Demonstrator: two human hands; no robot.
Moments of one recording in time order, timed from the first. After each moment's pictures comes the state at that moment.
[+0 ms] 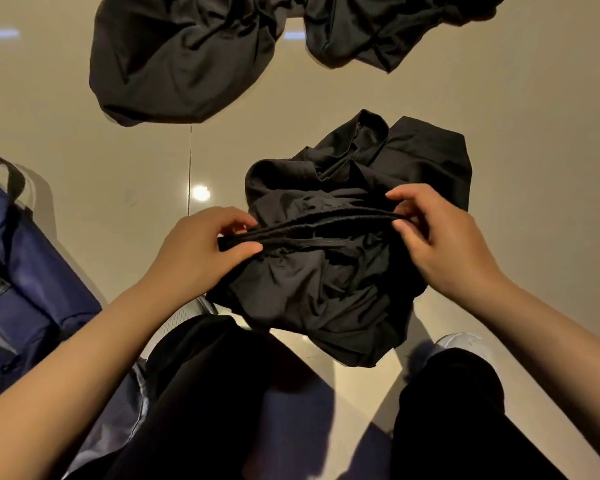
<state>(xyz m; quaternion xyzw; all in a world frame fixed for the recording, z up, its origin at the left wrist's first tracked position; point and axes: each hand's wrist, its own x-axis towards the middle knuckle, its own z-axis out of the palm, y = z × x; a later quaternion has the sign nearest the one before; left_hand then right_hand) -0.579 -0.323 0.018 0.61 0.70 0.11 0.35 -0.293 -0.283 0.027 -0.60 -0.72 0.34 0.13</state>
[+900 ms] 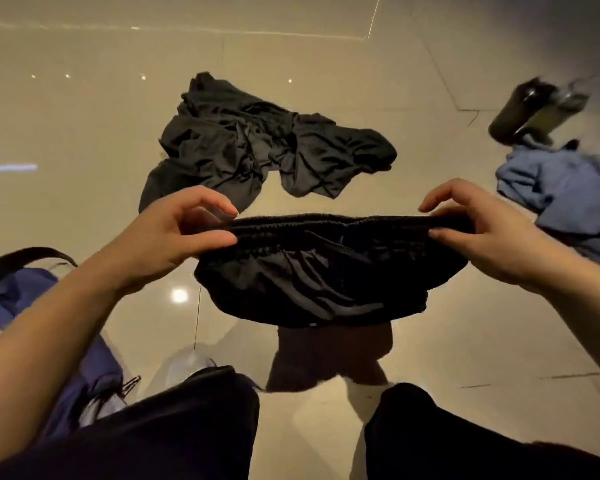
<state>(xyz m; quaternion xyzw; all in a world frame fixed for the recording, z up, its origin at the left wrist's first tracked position) -0.602 -0.303 0.211 0.63 0.53 0.30 0.48 -0.240 -0.280 0.247 -0.59 -0.70 0.37 0.15</state>
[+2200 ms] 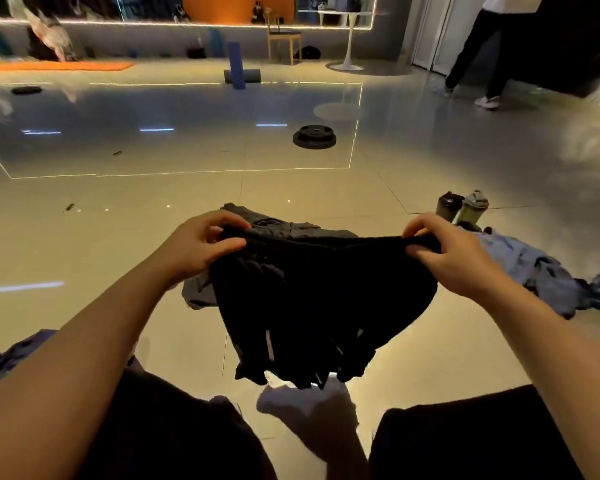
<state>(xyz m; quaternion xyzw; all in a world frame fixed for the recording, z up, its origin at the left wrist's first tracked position) -0.588 -0.391 0.370 0.68 0.54 0.35 0.34 -0.230 -0.395 0.376 -0.59 -0.72 0.22 0.30</state>
